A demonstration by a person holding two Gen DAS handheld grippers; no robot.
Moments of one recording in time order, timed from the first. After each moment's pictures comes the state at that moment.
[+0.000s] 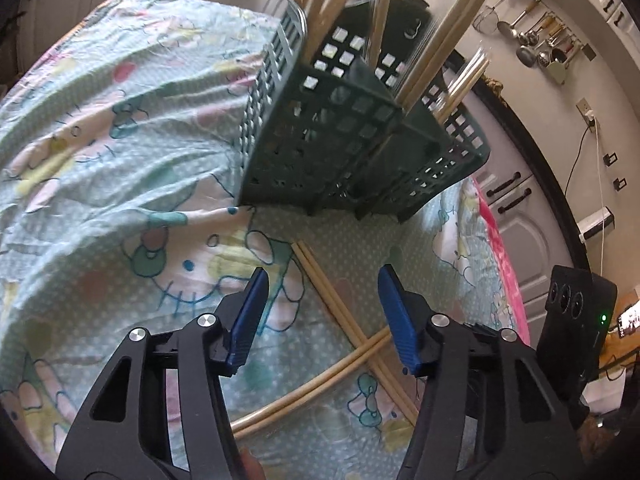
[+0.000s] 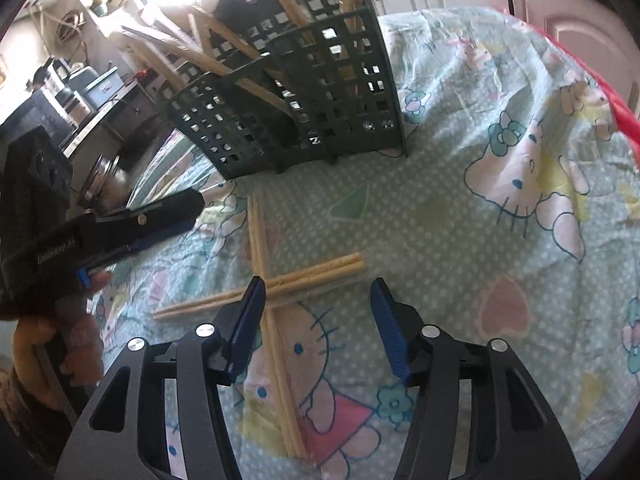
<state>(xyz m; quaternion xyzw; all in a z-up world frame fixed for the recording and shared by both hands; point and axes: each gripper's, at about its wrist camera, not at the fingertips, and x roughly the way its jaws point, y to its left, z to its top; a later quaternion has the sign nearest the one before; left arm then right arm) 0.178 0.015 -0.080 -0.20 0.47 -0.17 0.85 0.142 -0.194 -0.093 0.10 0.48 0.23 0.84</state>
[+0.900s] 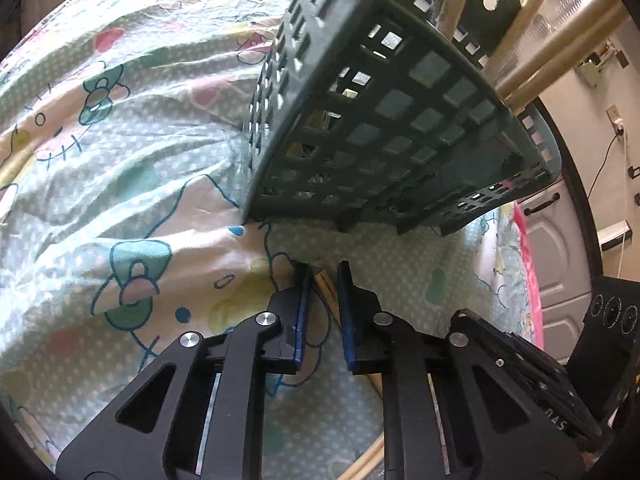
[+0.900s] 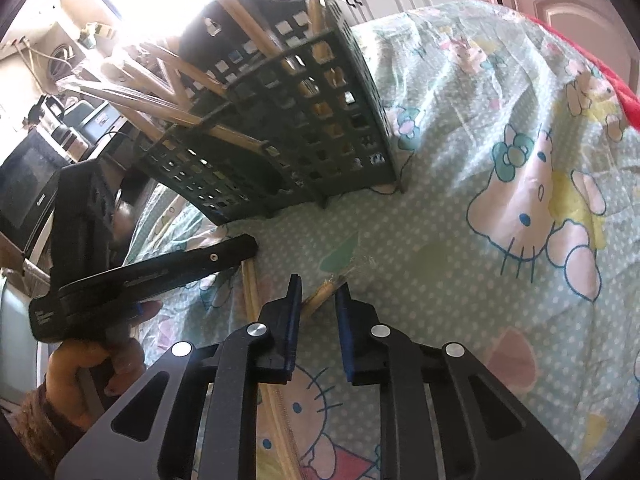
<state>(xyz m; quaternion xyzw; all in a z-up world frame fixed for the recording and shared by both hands) 0.219 0.018 -0.108 -0.21 0.51 -0.14 0.82 0.168 -0.206 -0.084 0.14 0.47 0.23 0.84</state>
